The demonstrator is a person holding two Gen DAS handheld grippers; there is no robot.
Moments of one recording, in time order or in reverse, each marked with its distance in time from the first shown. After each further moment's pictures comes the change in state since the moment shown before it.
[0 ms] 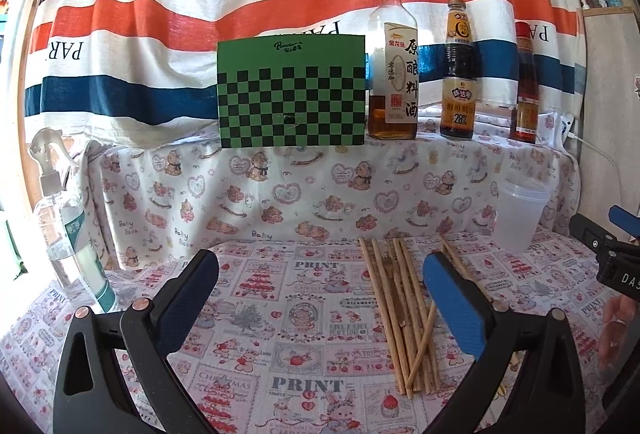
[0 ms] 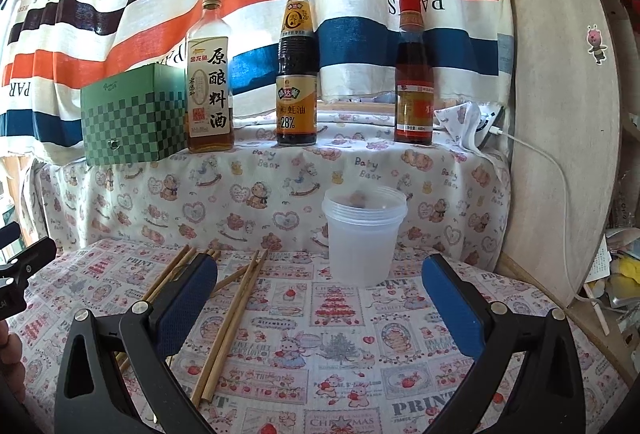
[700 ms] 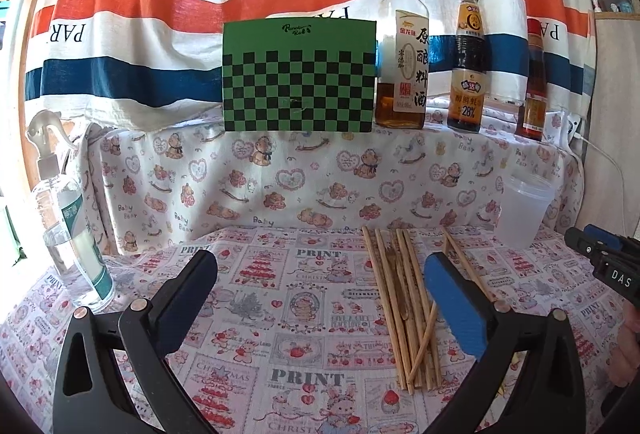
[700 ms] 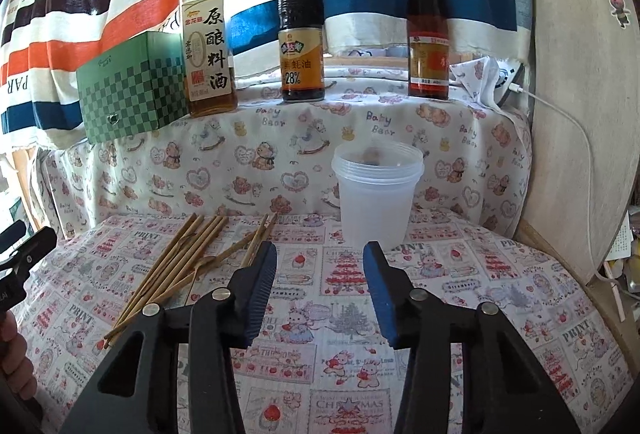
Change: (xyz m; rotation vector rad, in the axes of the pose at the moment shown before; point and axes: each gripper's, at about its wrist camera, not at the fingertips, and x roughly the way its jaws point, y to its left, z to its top) left arm 0.006 0.004 -0.001 -0.035 0.047 0.002; right arm 0.022 -0.009 -0.006 0.048 0.154 0.055
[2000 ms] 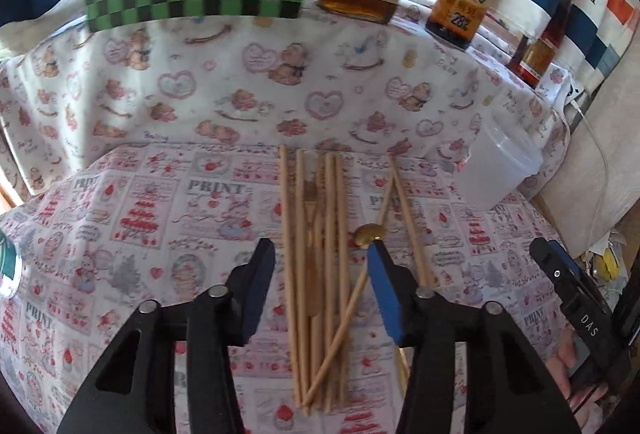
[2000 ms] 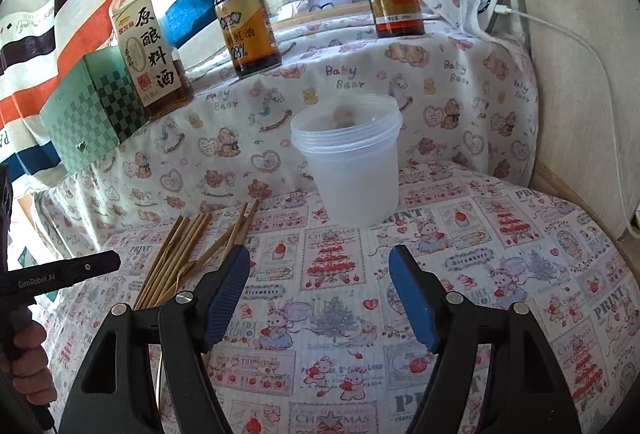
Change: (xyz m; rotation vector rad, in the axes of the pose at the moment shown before) left arm 0.108 -0.057 0.035 -0.067 0.518 -0.216; right arm 0.039 -0.040 0.004 0.166 0.132 0.044
